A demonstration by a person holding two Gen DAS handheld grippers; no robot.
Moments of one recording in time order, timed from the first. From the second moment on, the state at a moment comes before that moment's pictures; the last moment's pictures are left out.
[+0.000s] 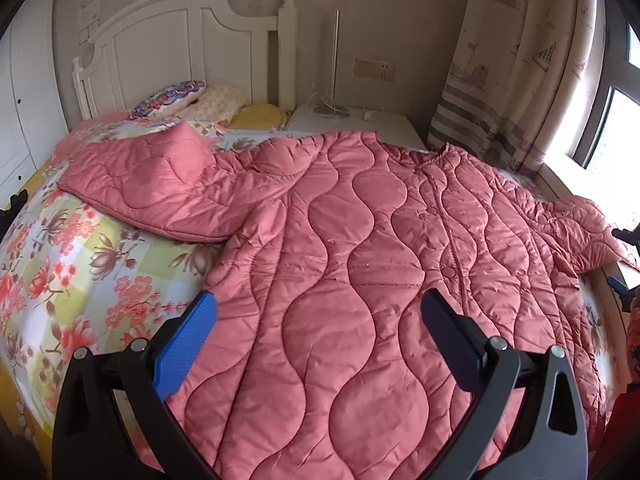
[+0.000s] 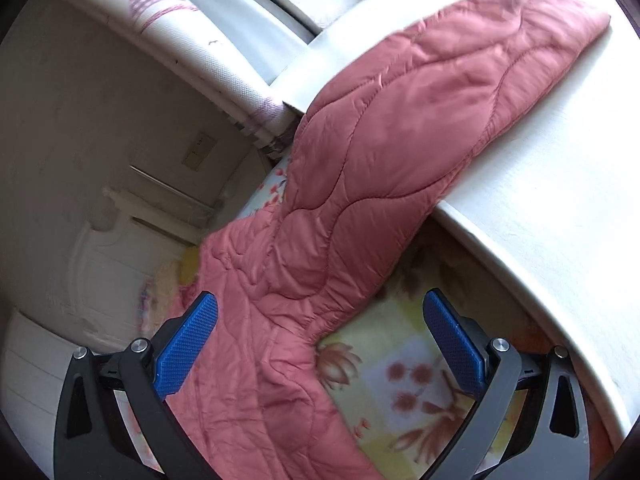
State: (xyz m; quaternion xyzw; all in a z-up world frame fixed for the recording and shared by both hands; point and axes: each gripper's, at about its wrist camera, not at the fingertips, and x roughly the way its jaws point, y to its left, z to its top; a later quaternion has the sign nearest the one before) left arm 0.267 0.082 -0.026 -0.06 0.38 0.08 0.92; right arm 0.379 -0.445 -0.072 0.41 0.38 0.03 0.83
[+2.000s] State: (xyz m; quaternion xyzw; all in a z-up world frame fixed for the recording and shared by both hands) left arm 0.299 0.171 -0.069 -0.14 0.43 0.13 0.89; right arm 0.402 -0.081 -0.031 -0.54 0.17 0.01 0.82
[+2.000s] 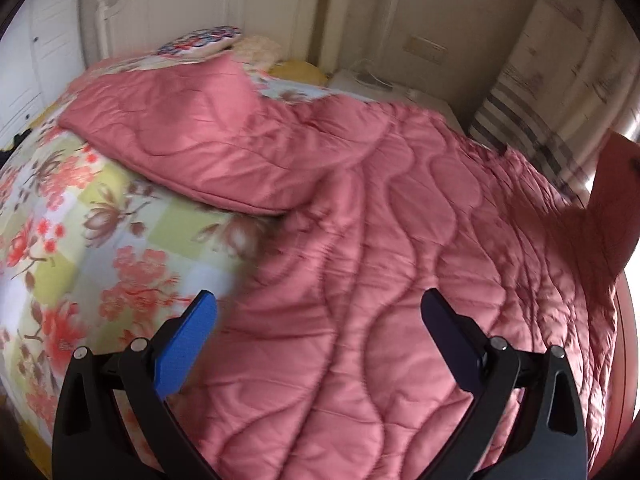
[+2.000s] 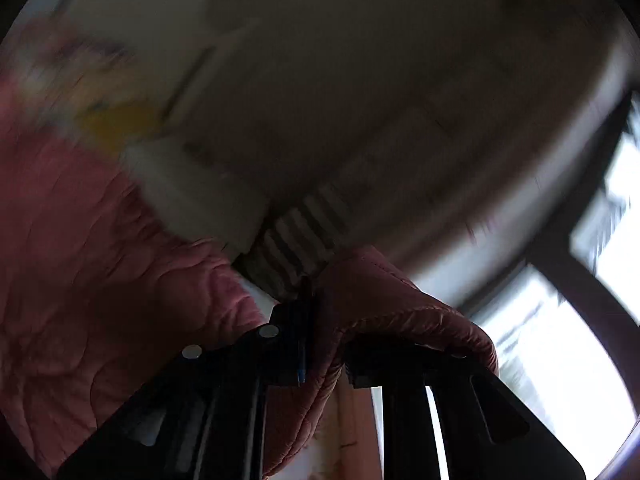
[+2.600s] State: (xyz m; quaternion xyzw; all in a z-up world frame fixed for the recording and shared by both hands) left arm 0.289 0.222 -0.050 -0.16 0.40 0.17 0.88; right arm 0.429 -0.109 -0.106 -0.50 0.37 0.09 0.78
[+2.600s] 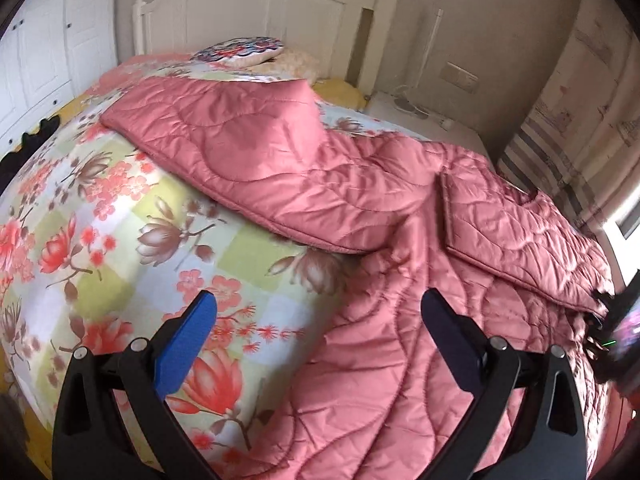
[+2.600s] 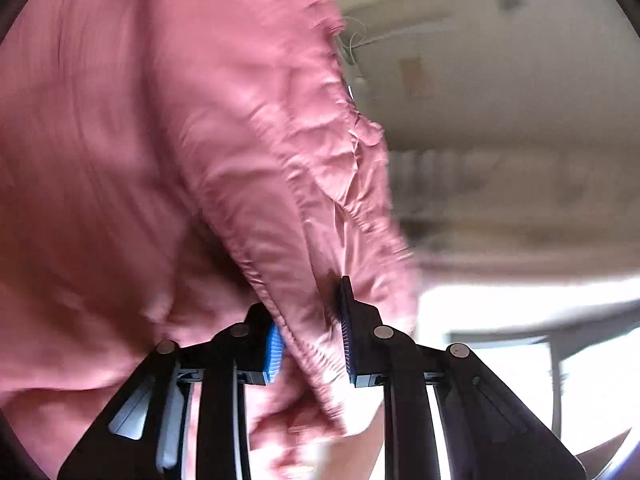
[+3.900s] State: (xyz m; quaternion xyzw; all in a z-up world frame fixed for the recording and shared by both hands) left arm 0.491 0.061 -0.113 0.00 0.46 0.07 0.88; right arm 0.537 -0.239 -0.086 -0.13 0.53 0.15 0.83
